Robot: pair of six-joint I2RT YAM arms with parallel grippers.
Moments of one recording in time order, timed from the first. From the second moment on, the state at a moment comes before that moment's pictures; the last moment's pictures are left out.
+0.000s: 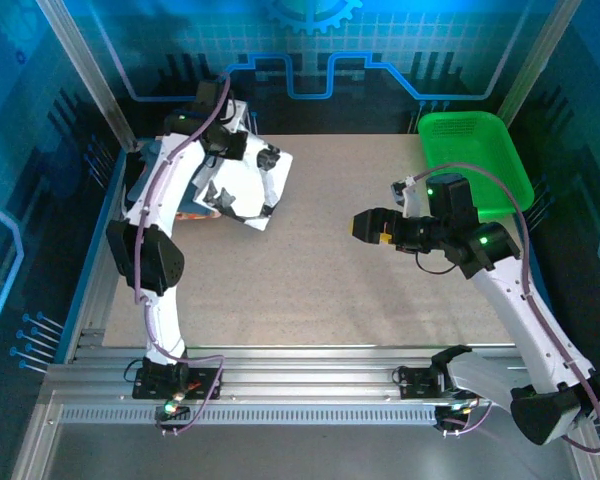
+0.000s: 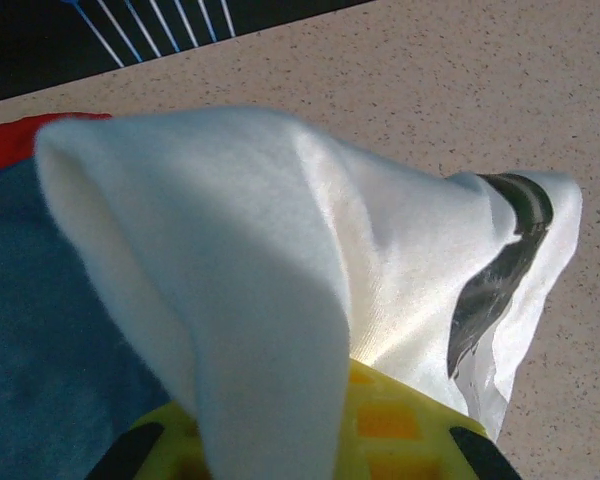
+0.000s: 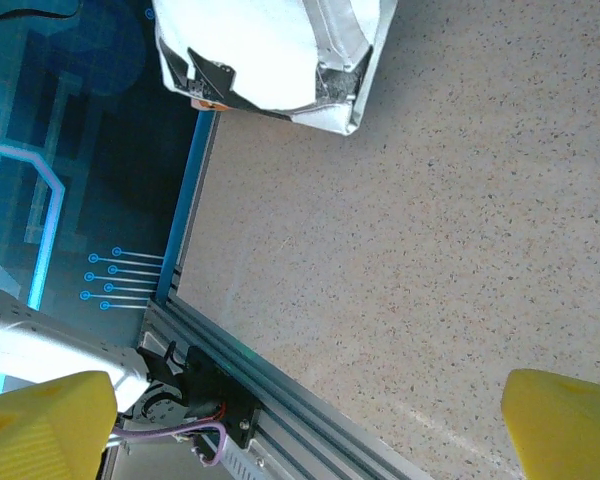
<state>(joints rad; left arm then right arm) -0.16 2.02 2.17 -1.05 0.00 0.02 0.34 1.06 1.18 -0.83 -0.58 0.56</state>
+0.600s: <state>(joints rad) -0.01 1.97 2.24 -1.11 0.06 0.02 0.34 1.09 1.19 -0.82 -0.56 0.58</state>
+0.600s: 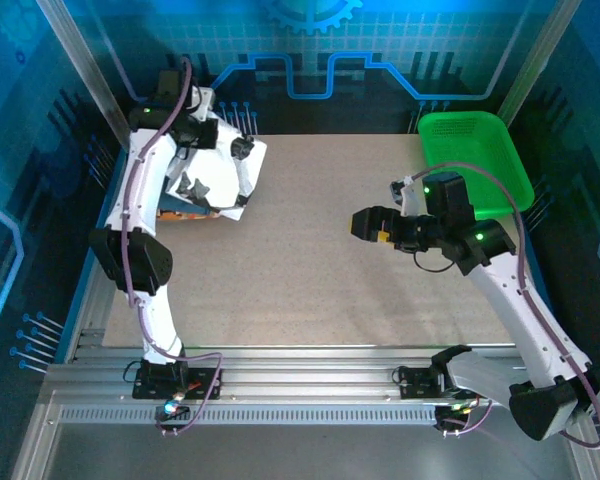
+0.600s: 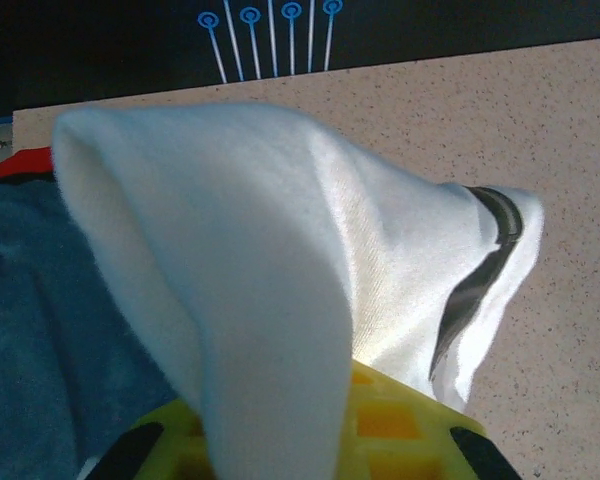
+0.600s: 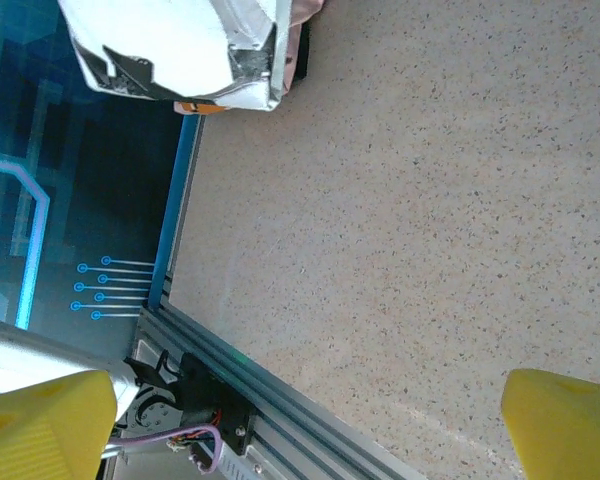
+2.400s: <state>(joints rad) 0.18 2.02 2.29 -1.15 0.25 -0.01 0.43 1.23 1.27 -0.82 -0.49 0.61</state>
